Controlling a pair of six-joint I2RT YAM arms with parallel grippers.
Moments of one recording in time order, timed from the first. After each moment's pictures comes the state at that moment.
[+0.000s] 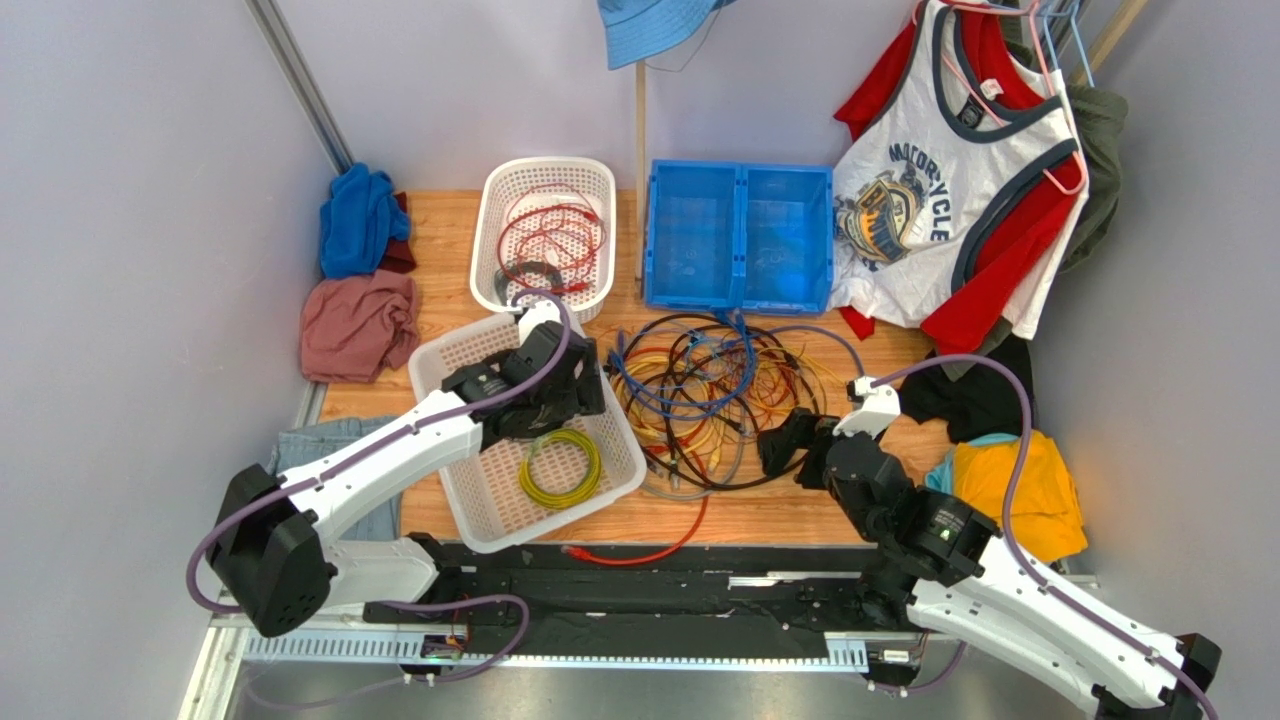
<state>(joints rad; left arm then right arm) -0.73 1.22 0.89 -0.57 -0.36 -0.72 0.93 0.45 0.45 -0.54 0.58 0.75</state>
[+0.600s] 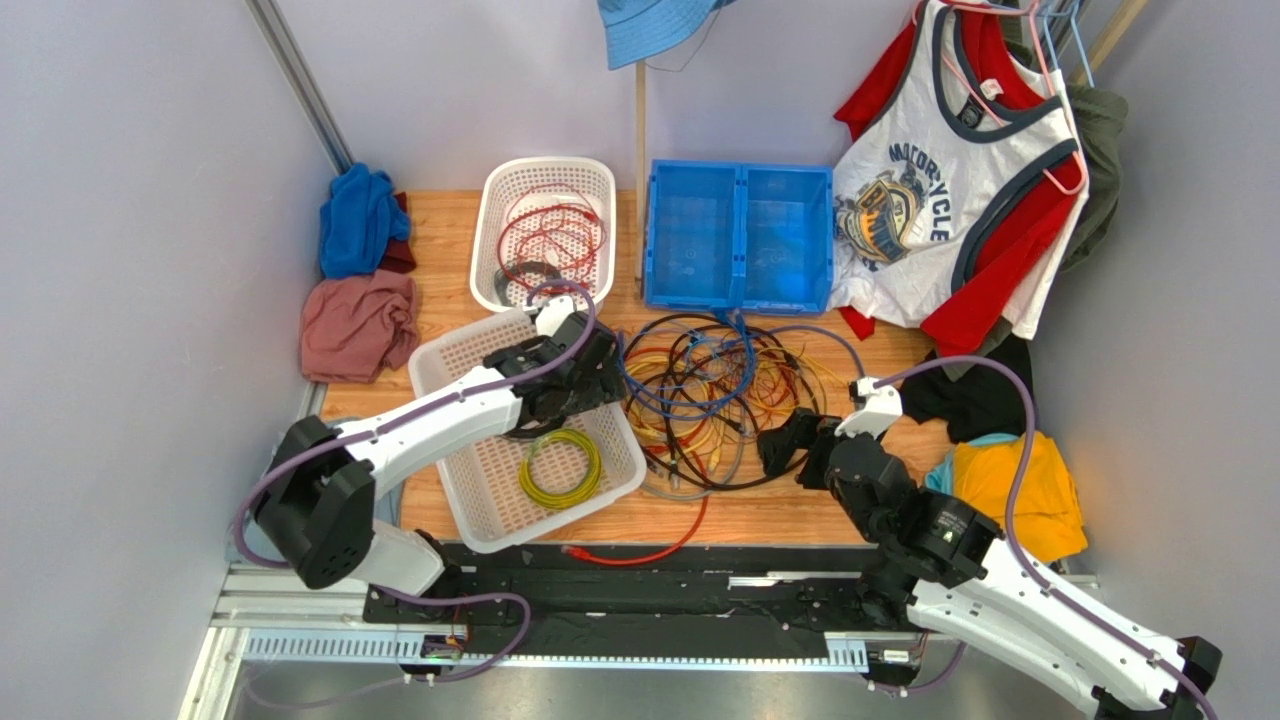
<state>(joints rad) -0.74 1.42 0.98 -0.52 -0.35 -0.90 0.93 0.43 0.46 -0.54 0.57 0.75</state>
